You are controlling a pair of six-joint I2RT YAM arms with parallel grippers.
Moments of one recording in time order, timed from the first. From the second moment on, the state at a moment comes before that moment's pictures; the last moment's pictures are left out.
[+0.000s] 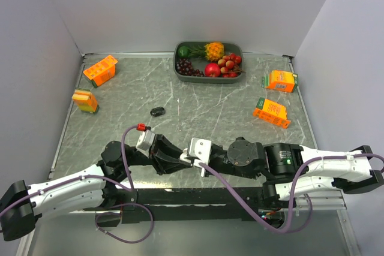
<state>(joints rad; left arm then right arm) -1.00 0.77 0.33 0.85 0.61 -0.46 1.56 0.98 1.20 -0.58 0.29 -0.21</state>
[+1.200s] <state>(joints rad) -0.99 0.75 0.33 0.87 0.56 -0.44 1.57 0.86 1.23 -0.60 0.34 -0.13</state>
